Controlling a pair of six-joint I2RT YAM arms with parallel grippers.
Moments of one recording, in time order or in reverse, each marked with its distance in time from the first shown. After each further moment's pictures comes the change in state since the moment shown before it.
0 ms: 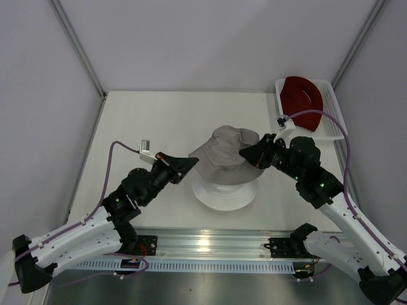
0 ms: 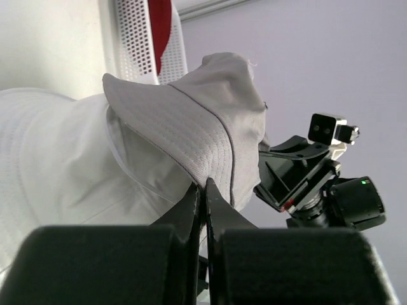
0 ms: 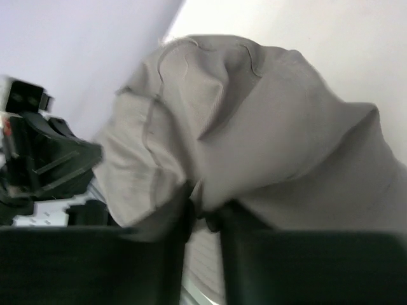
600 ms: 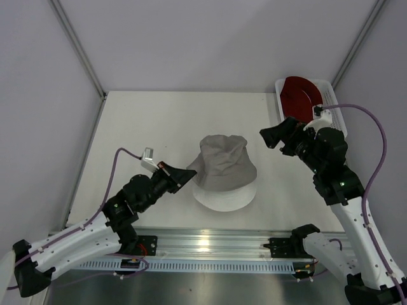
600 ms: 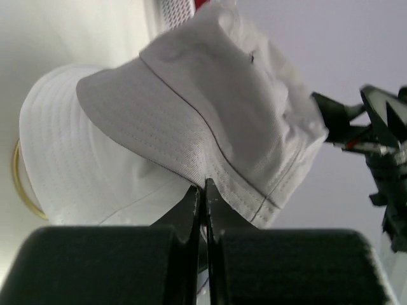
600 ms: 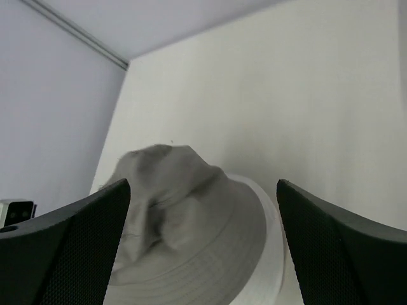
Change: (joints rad) left arm 0.000 -0.098 -0.095 -0.104 0.040 0.081; right arm -0.237 -0.014 0.182 -0.181 0.101 -0.024
